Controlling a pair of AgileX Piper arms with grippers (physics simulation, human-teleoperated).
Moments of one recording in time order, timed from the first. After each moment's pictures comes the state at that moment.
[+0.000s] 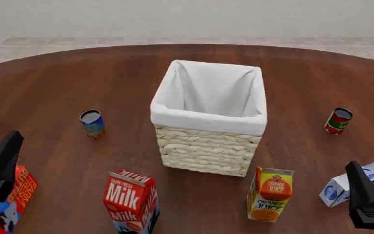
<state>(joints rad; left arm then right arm) -0.09 0.23 -0.24 0.02 0.06 0.01 0.03 0.00 -0.04 0.00</state>
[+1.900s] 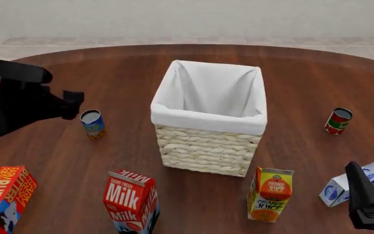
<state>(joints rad) -0.09 1.18 -0.72 0.06 0.11 0.01 0.03 0.00 -0.04 0.00</state>
